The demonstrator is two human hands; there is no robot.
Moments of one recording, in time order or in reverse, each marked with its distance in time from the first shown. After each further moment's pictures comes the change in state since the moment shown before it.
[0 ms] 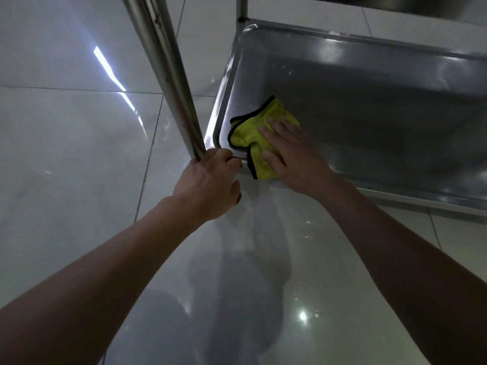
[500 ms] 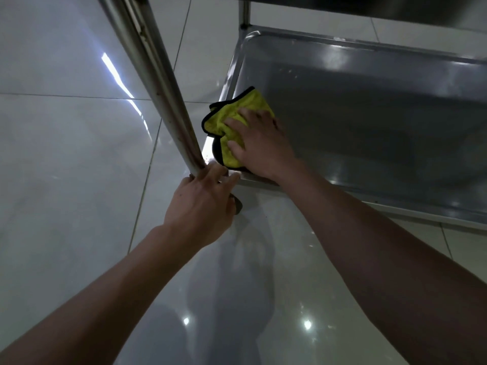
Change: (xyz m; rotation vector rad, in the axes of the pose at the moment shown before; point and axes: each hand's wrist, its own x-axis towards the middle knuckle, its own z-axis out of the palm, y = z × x) left_hand -0.012 -0.003 0.014 0.034 0.042 -0.057; right_hand 0.075 -0.035 0.020 -0.144 0.007 -0.005
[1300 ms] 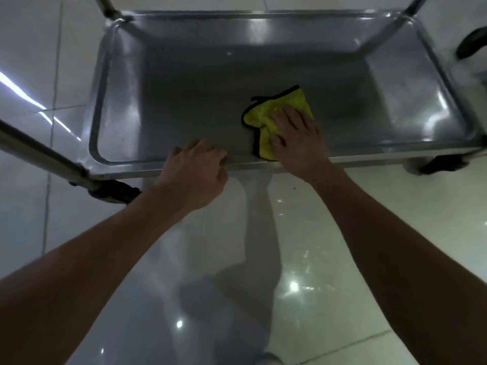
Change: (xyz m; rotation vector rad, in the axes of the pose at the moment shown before) left_hand 0.060 0.167 0.013 0.012 -0.081 0.227; right_hand -0.205 0.202 -0.042 0.001 0.087 0.489
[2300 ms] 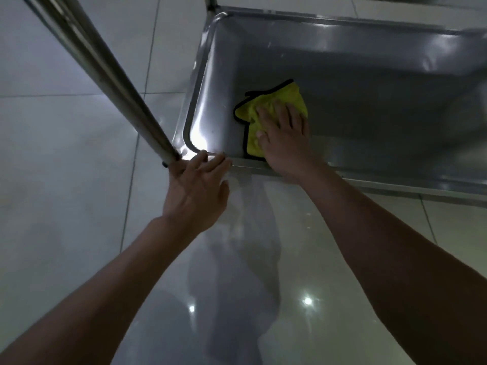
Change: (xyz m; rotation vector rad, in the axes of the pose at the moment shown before) left_hand -0.088 -0.127 0.004 0.108 0.204 -0.147; right_hand 0.053 -0.192 0.051 0.027 -0.118 -0.174
